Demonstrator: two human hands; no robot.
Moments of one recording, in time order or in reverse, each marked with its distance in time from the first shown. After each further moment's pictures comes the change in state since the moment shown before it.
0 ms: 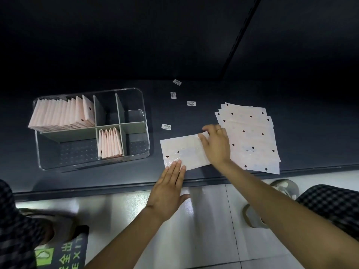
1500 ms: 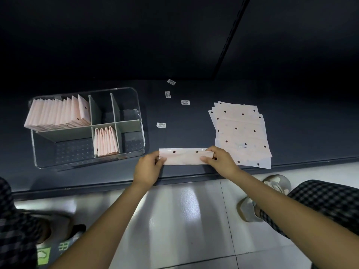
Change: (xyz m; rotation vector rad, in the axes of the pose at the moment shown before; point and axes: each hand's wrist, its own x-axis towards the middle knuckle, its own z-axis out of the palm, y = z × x) left_hand 0.028 -0.040 -0.044 -0.786 0.193 -0.482; right_hand -0.045 0.047 -0.016 0.364 -0.373 0.161
